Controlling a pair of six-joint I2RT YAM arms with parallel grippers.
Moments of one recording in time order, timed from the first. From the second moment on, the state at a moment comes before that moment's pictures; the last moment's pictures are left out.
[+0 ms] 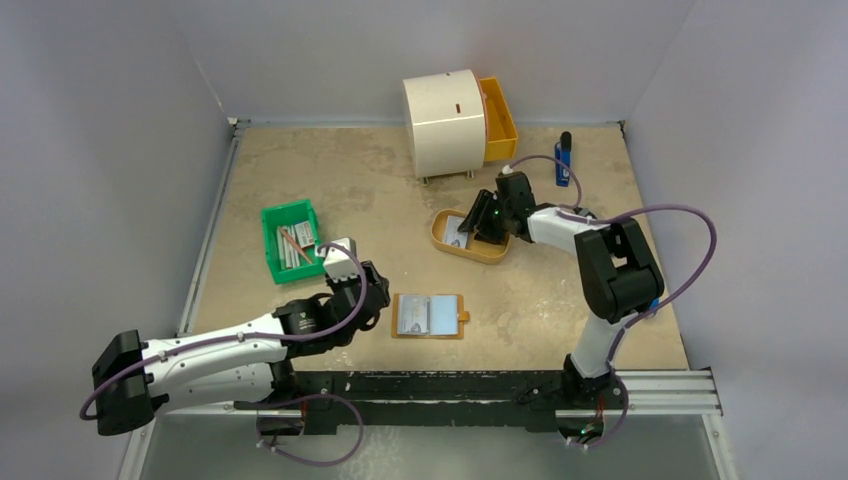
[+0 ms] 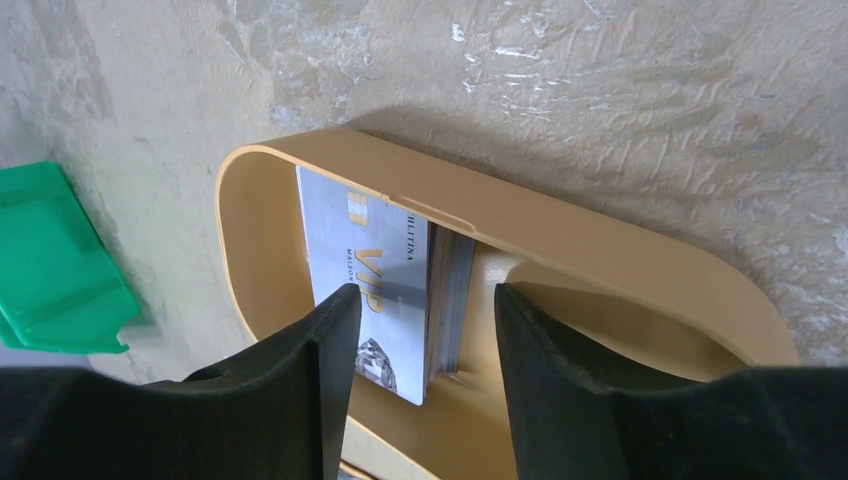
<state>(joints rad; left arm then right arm) -1.12 0.92 0.54 -0.34 -0.80 -1.03 0.35 1.80 1.02 -0.09 -0.19 0.74</state>
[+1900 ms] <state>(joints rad) -1.12 0.95 0.54 -0.32 -0.80 -1.04 0.21 1.53 0.98 -0.21 -0.42 1.06</state>
